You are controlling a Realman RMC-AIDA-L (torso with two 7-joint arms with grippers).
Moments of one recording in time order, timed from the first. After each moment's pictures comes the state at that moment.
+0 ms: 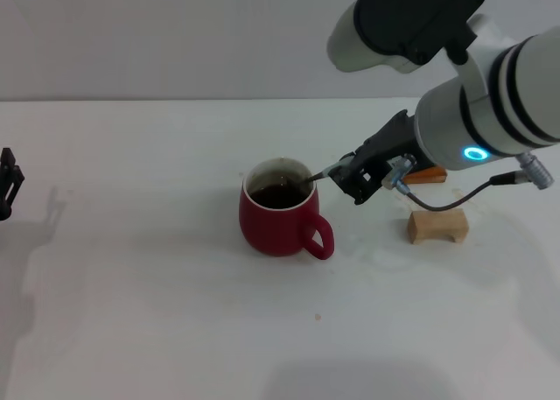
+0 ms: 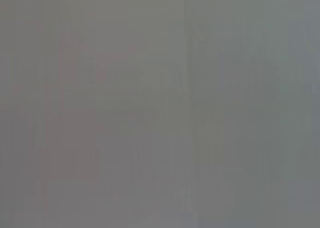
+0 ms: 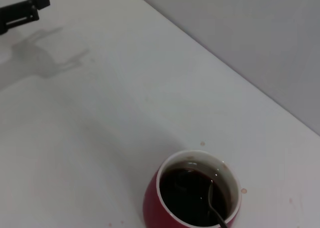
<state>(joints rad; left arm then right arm) -0.29 -2.07 -0.95 -0.21 2.22 1.19 0.01 0.66 2.08 1.42 1.73 -2.68 1.47 -0.20</state>
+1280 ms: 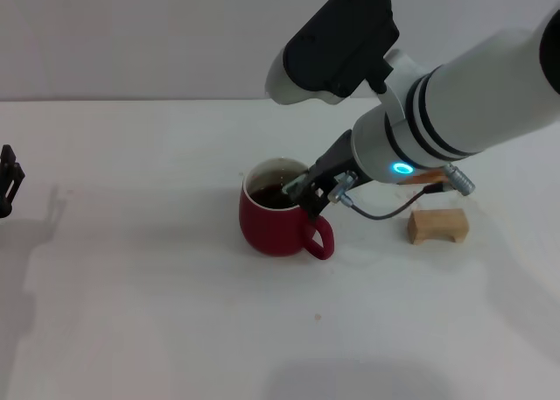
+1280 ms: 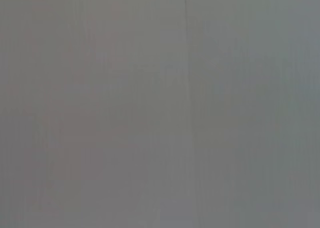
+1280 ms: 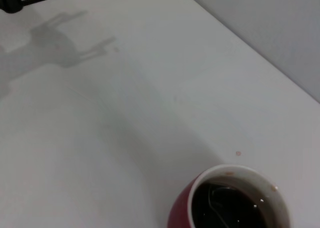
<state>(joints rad) -0.29 -2.07 -0.95 -0.22 2.22 1.20 0.01 0.78 2.08 1.33 1.42 -2.61 1.25 -0.23</state>
